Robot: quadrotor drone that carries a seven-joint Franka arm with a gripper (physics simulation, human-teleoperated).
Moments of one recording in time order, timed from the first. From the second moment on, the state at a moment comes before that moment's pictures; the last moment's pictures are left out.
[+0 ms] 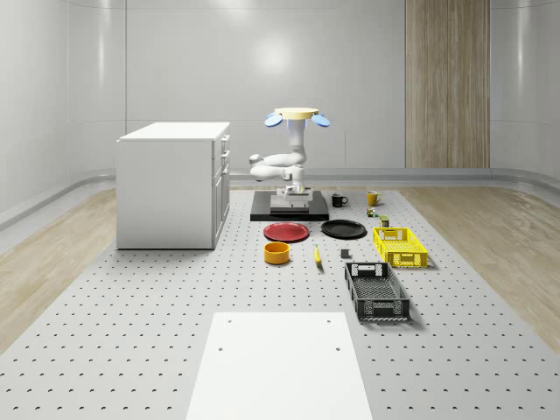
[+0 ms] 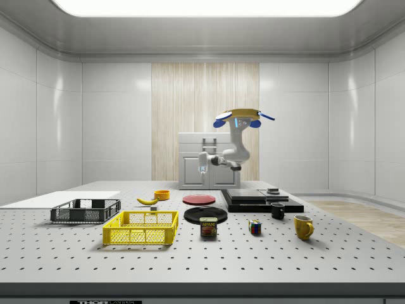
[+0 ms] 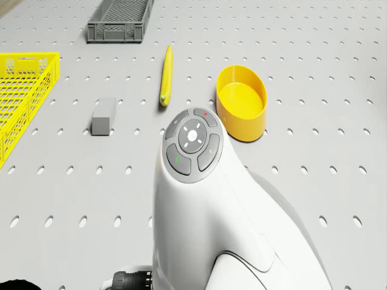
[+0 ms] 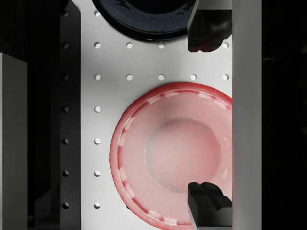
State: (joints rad) arm -1.14 -1.37 1.35 -2.88 -1.84 1.44 1.66
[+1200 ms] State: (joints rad) arm -1.15 -1.44 1.36 -2.87 -1.81 1.50 1.68
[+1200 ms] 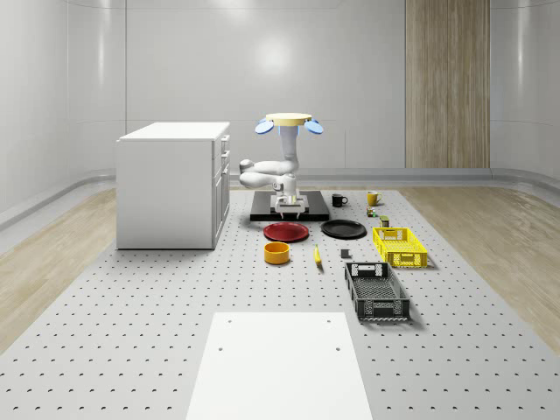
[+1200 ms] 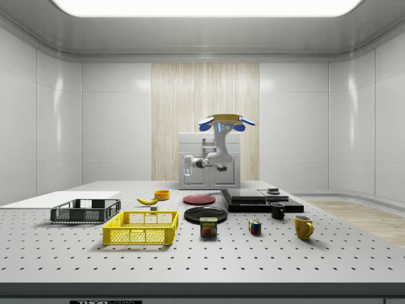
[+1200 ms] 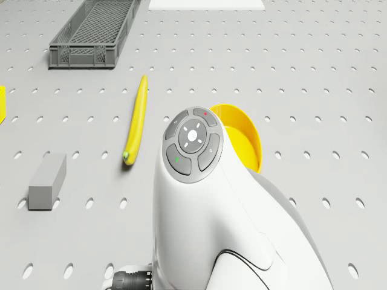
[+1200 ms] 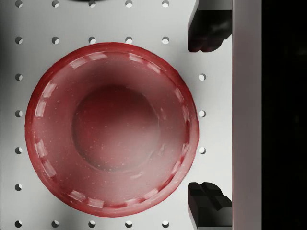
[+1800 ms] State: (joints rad) arm -1.16 -1.46 1.36 -2.87 -1.80 1.52 1.68
